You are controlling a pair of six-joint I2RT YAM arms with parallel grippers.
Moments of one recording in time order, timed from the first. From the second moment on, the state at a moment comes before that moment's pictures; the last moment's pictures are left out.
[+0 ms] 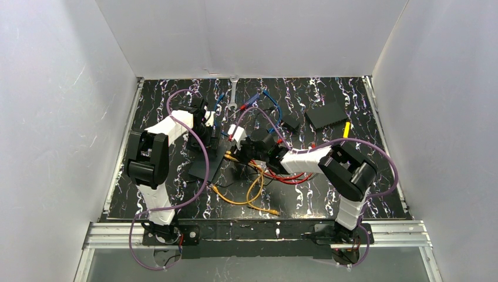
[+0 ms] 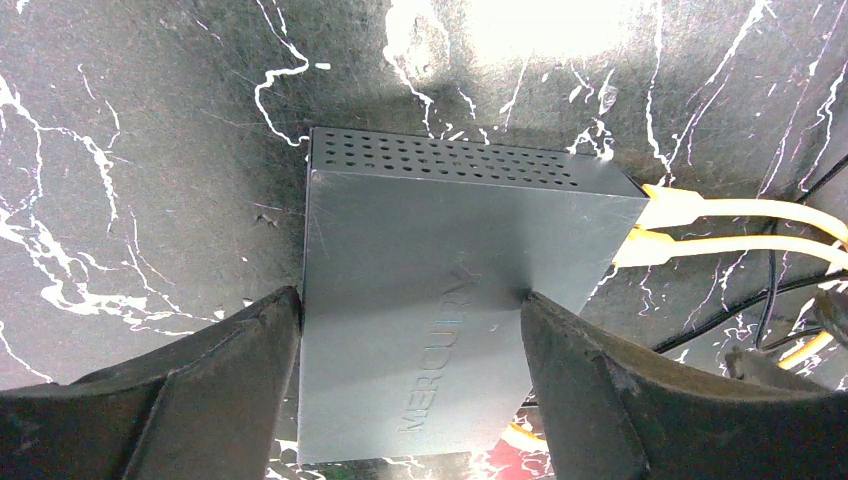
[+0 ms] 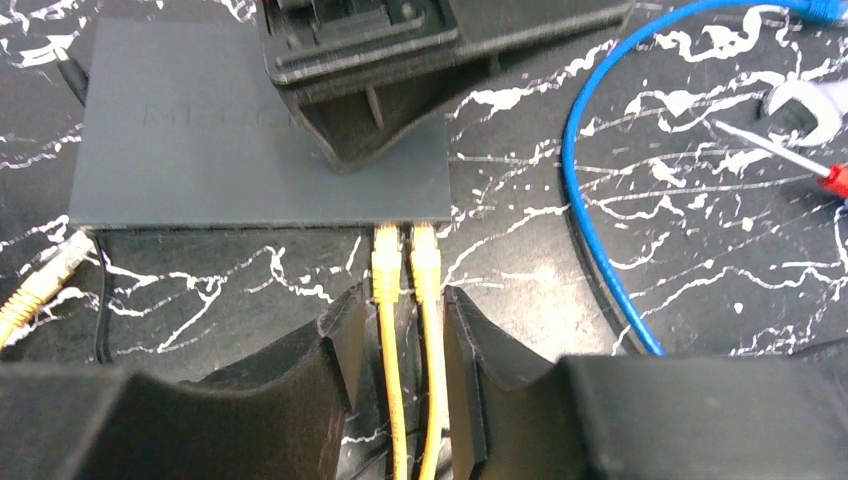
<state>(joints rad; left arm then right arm) -0.26 1.85 1.28 -0.82 0.13 -0.09 0.92 1.81 0.94 0.49 -0.21 -0.21</state>
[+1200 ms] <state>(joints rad) -0.25 1.86 1.29 -0.83 0.18 -0.06 0.90 1.98 1.03 0.40 -0.29 -0.24</state>
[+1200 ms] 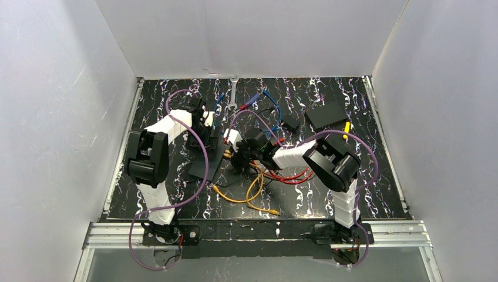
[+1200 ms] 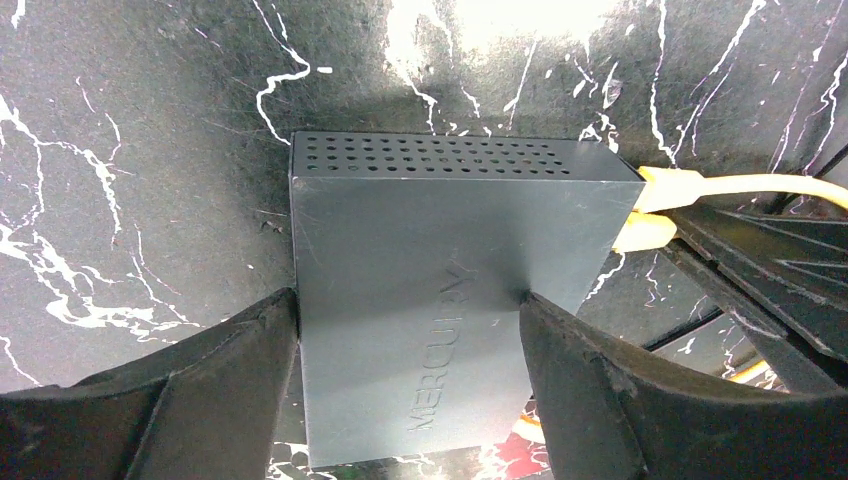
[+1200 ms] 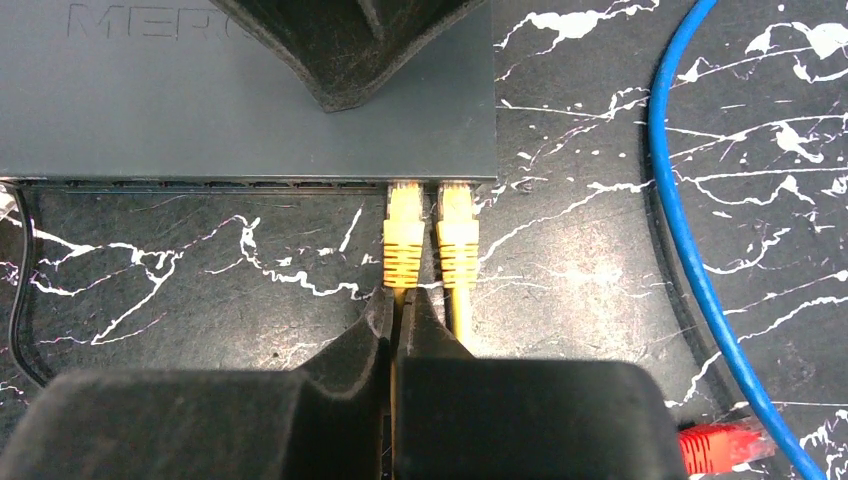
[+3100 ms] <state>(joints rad) -0.10 1.91 1.29 -0.64 0.35 -0.17 0.88 2.01 1.02 0.50 -0.39 -0.32</state>
